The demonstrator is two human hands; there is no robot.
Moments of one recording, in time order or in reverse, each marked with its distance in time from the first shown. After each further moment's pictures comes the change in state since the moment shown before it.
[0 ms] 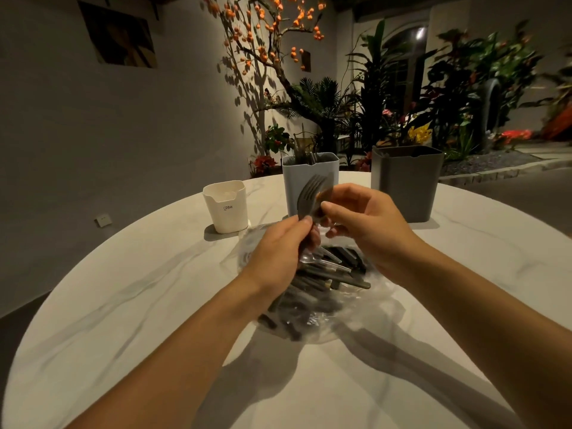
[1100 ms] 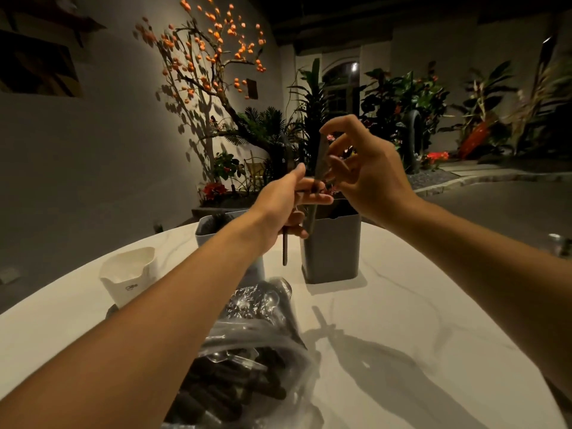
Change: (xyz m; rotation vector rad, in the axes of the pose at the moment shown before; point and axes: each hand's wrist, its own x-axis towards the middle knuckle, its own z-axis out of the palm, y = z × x) left_hand 0.170 0.128 0.087 -0.168 -0.241 -0.012; right_hand 0.117 -0.074 -0.164 -0.908 0.315 -0.614
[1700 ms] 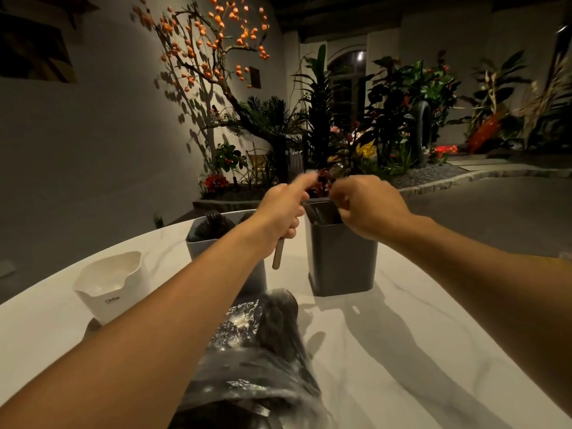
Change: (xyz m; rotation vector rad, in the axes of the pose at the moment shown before) left_hand 0.077 -0.041 -0.022 -0.027 0.112 -0.094; right_hand 0.004 0.071 0.067 -0.483 -0.355 0.188
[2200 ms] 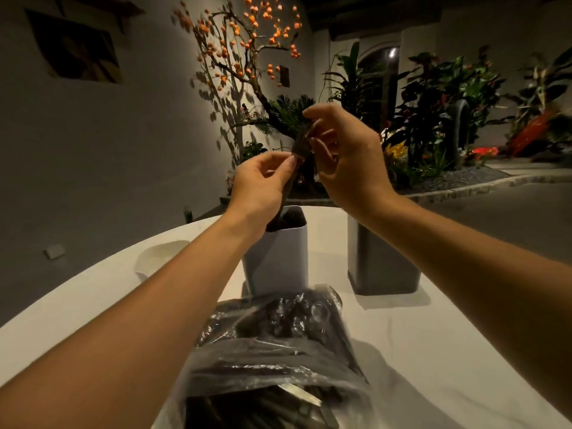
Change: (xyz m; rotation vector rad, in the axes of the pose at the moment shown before) left_hand -0.022 0.000 -0.081 0.016 0.328 0.439; right_hand 0.035 -0.108 -0.013 0.617 0.489 -0.321
